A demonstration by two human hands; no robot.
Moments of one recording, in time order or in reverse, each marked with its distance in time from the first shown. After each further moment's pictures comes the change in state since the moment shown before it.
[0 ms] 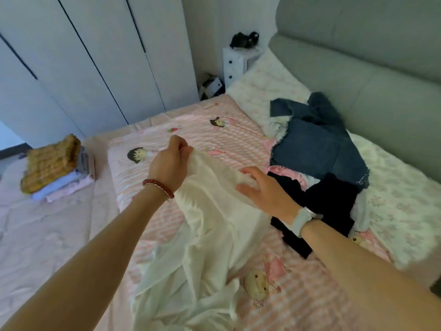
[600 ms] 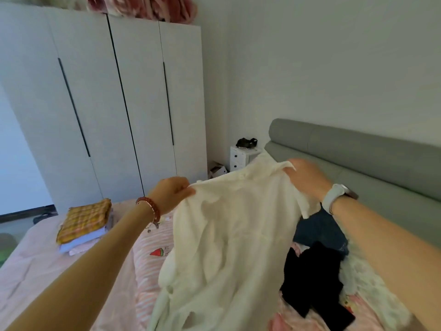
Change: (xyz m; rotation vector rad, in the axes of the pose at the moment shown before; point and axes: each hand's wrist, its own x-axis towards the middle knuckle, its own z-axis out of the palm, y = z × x) left_hand -0.077 0.054 -0.205 0.040 -0.135 0.158; right_hand -0.063 -0.190 -0.151 -0.576 0.341 0.047
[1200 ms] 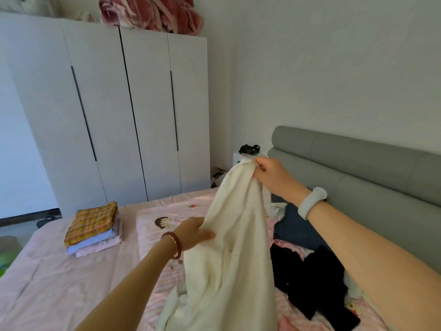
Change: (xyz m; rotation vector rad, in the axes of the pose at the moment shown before) left_hand -0.048 -0.023 0.054 -0.185 -0.305 -0.104; right_hand -0.030 -0.103 0.015 0.530 0.056 -0.295
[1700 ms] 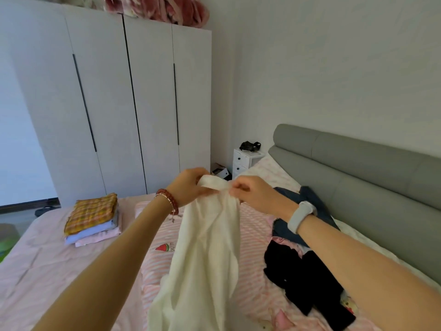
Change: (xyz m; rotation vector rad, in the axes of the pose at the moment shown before) left_hand 0.003 0.044 -0.067 -0.101 0.304 0.200; right_hand -0.023 -0.013 0.040 0.013 -0.304 0.031
